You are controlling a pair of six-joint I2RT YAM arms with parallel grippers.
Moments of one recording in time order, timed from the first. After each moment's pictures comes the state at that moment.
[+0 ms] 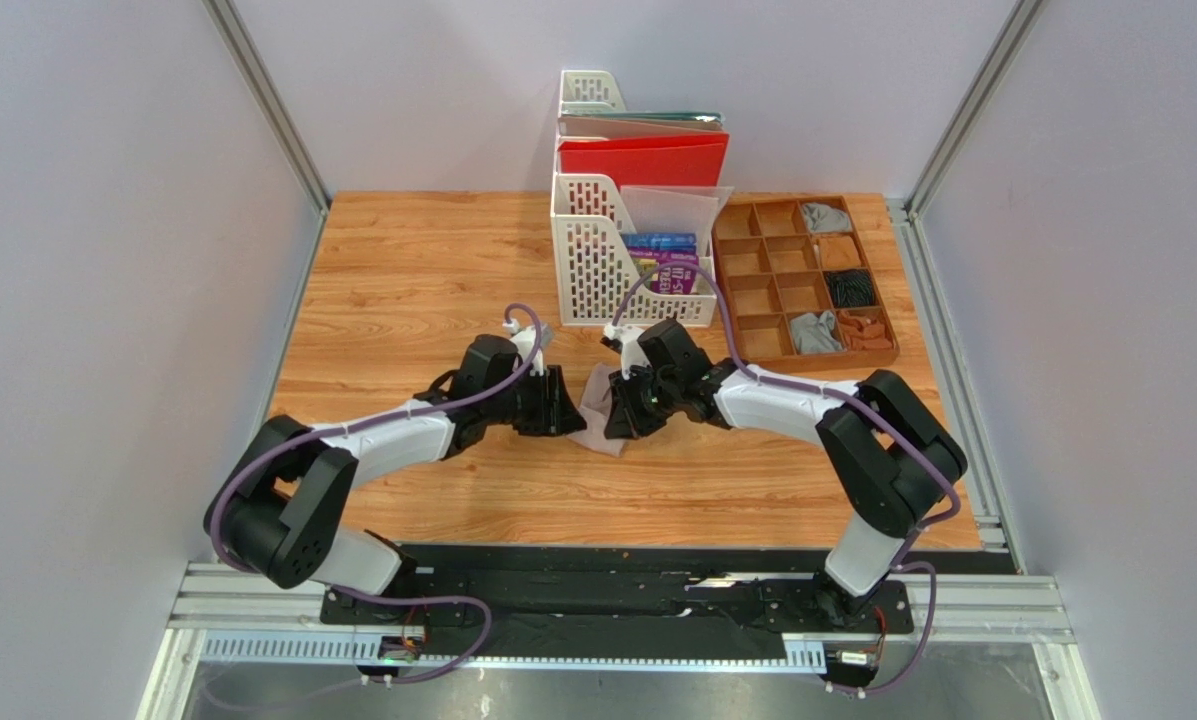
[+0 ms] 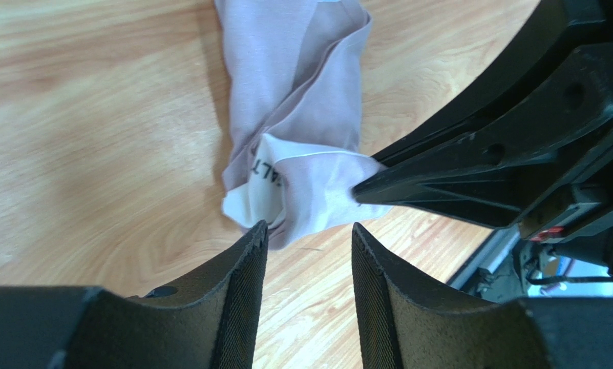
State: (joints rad) left arm -0.54 1.43 0.60 0.13 0.38 -0.53; right arm 0.71 1.70 0.93 -0.09 -0.37 0.25
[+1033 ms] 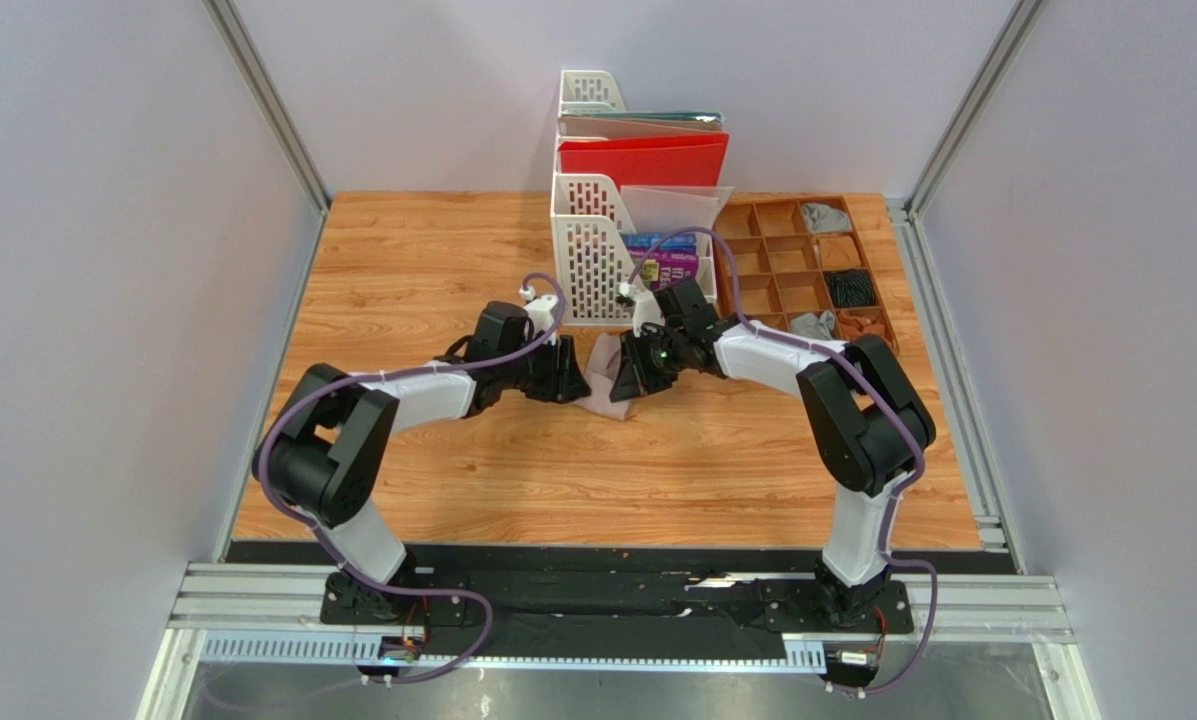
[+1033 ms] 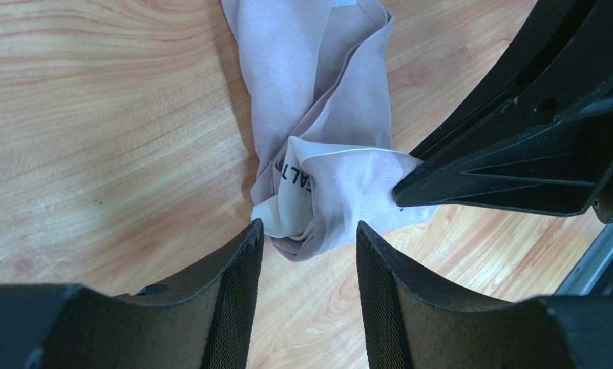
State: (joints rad) left arm -0.47 1.66 0.79 0.16 0.39 -0.34; right arm 0.54 1.88 1.16 -0.21 -0.52 0.22
